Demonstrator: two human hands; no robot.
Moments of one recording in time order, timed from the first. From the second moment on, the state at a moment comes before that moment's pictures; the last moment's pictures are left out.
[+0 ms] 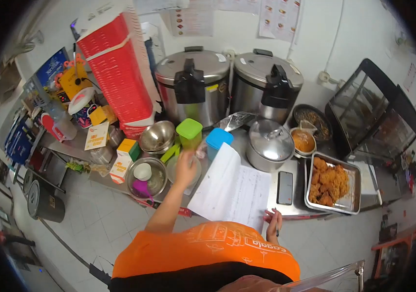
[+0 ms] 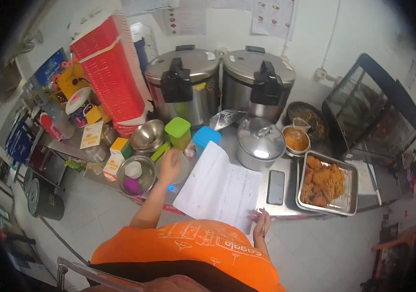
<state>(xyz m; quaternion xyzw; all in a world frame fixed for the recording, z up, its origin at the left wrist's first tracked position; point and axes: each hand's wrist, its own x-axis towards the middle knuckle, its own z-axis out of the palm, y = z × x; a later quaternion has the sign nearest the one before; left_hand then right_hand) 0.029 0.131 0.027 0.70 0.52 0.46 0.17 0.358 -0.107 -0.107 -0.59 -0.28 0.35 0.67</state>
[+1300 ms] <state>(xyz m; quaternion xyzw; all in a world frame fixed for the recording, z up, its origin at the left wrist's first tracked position) 0.072 -0.098 0.047 0.64 0.56 0.26 0.46 0.473 -0.047 -0.062 -0.83 -0.48 0.18 0.23</state>
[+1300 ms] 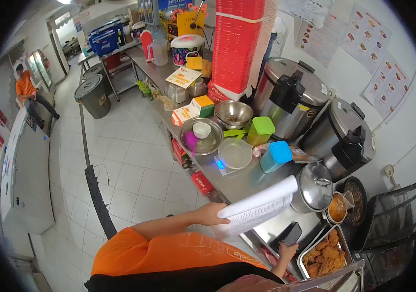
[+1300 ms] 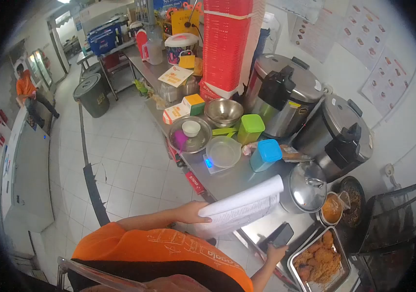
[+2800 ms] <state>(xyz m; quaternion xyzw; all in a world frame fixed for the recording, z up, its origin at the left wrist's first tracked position) -0.127 0.000 0.003 0.46 0.39 0.35 0.72 0.337 -0.003 -0.069 -0.80 -0.48 -0.08 0.34</state>
